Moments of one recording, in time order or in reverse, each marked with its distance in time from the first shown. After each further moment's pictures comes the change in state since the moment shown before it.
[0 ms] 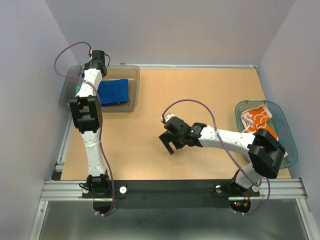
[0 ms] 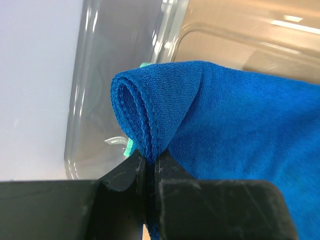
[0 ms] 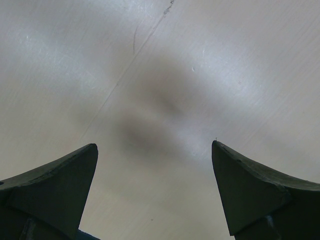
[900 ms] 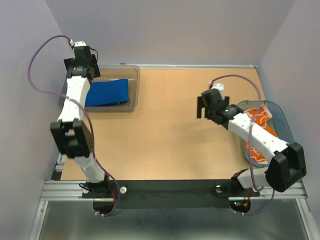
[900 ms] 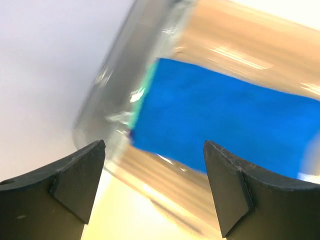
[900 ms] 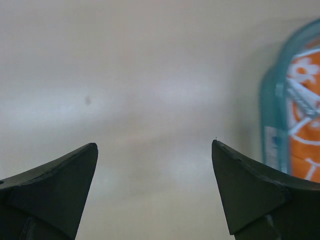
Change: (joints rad) left arm 0.015 -0.460 -0.318 0.088 0.181 -0.201; right arm -0.422 -0.203 0.039 -0.059 0.279 0.104
